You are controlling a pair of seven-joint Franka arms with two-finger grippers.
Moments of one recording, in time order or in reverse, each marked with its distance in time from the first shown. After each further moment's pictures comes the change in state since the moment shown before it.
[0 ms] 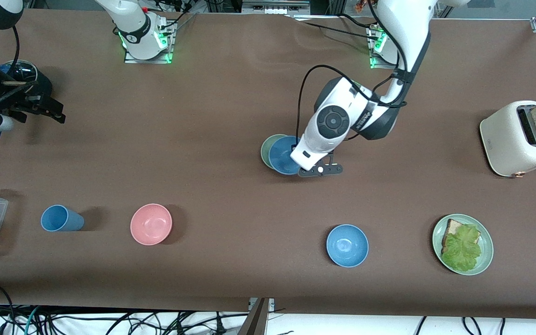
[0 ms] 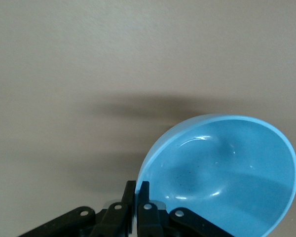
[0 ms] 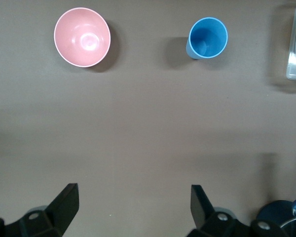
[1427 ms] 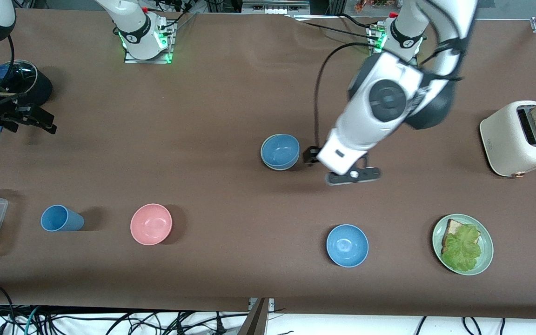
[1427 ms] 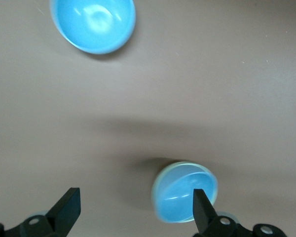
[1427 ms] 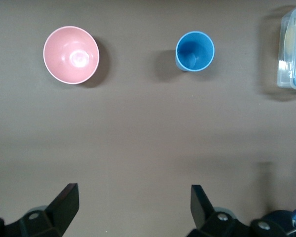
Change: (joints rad) left arm 0.100 -0.138 0.096 0.221 -0.020 -0.227 0.163; right arm -0.014 0.038 -0.026 0.020 0.000 0.048 0.000
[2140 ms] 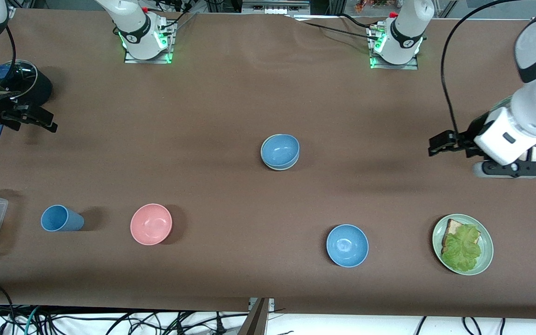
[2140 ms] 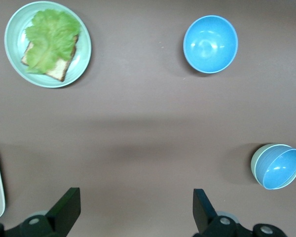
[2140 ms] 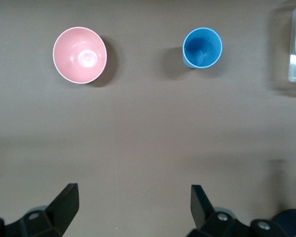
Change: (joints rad) left arm 0.317 -0.177 0.033 0.002 0.052 -0.252 0.400; right arm -0.007 0.000 -0.003 0.010 0.044 -0.009 -0.002
